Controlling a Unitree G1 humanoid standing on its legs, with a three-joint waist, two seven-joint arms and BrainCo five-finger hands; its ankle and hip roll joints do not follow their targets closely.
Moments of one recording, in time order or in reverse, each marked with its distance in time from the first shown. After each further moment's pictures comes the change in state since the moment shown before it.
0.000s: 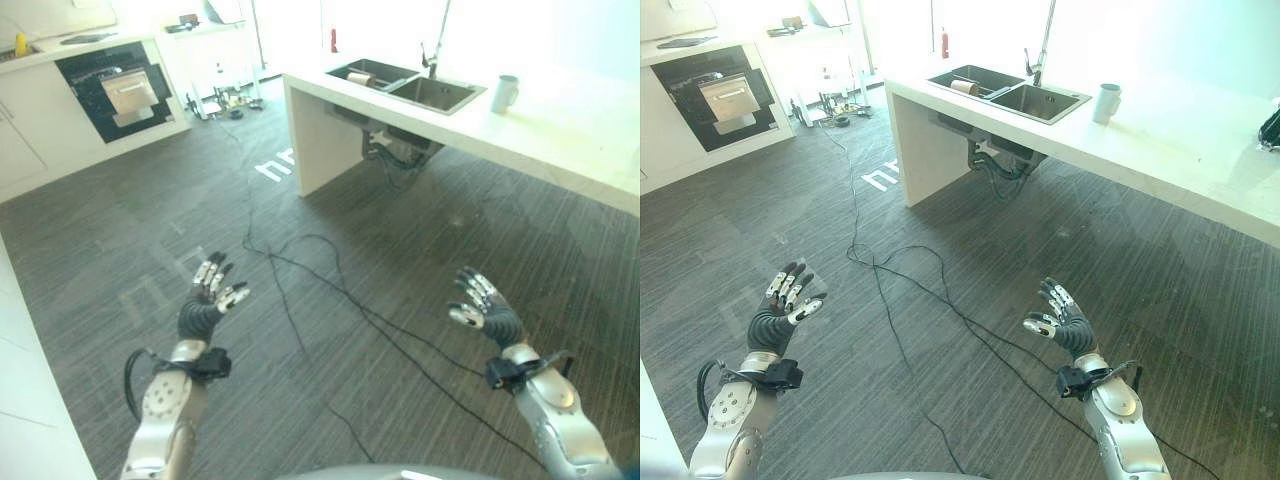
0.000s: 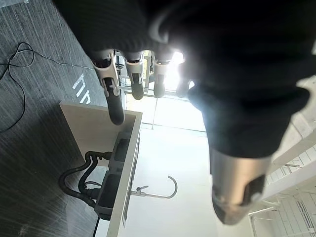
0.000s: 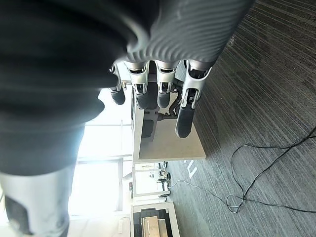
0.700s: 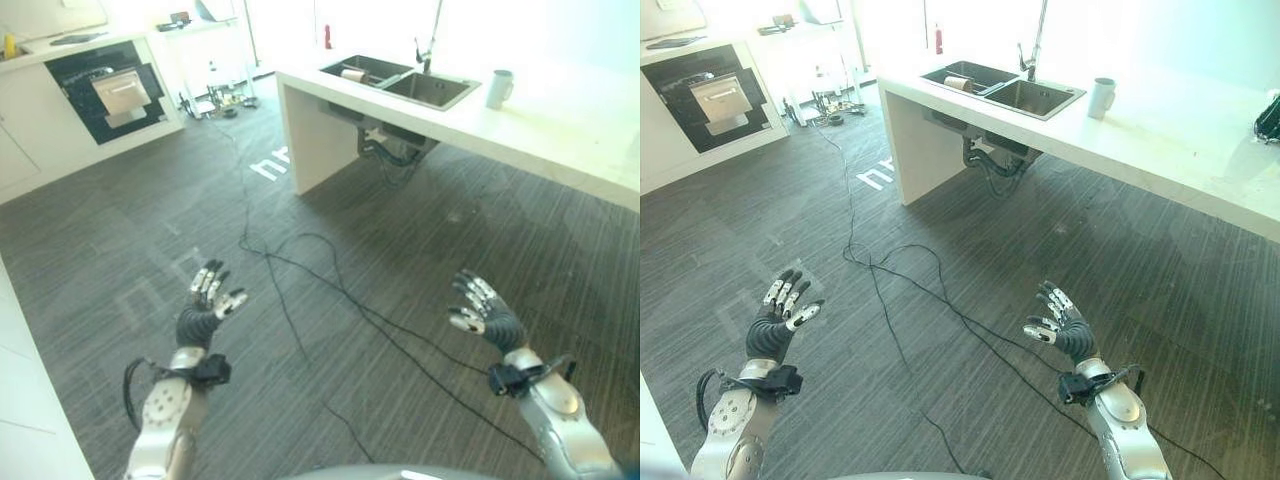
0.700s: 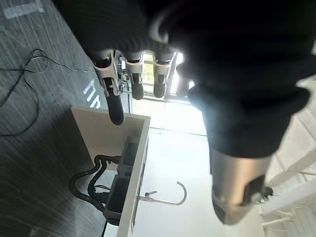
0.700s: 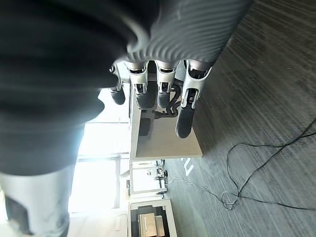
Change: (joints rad) left arm 0.055 -0.017 0.014 -0.003 -0.024 -0.006 0.021; right arm 0.032 -0.020 -0.009 -0.022 -0.011 -0.005 0.064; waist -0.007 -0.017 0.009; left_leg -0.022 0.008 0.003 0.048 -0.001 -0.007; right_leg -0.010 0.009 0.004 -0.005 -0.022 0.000
